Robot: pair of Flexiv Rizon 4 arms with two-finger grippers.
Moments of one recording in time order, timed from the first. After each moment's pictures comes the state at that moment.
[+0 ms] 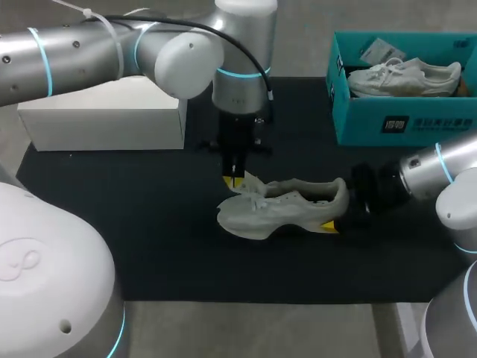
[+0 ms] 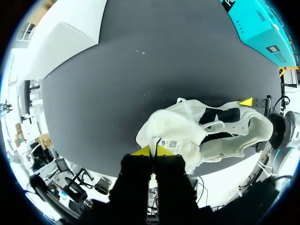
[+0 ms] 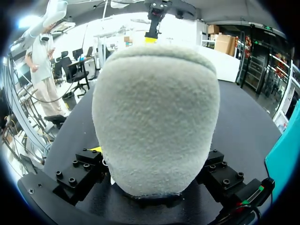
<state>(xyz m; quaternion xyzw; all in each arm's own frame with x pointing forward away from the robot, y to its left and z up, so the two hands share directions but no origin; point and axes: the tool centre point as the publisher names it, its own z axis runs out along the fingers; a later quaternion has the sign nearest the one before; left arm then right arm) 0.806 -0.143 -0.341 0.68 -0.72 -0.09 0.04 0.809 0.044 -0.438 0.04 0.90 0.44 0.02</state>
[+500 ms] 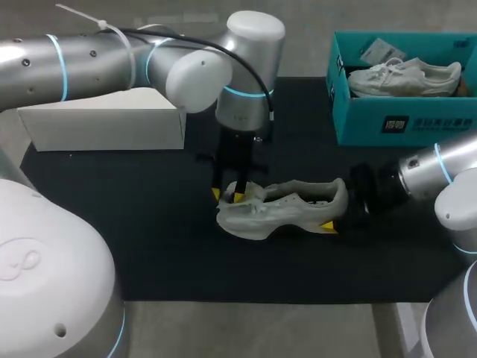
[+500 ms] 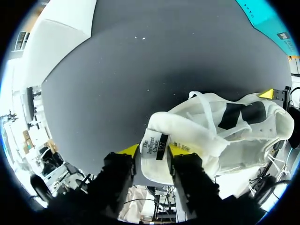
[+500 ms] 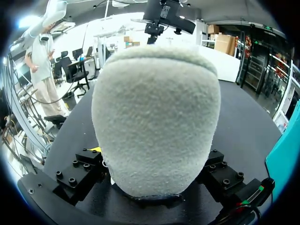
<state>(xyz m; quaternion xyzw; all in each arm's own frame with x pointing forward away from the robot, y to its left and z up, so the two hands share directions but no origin) 0.800 -0.134 -0.375 0.65 -0.75 -0.13 0.03 0.809 0.045 -0.439 0.04 0.90 0.44 0.02</state>
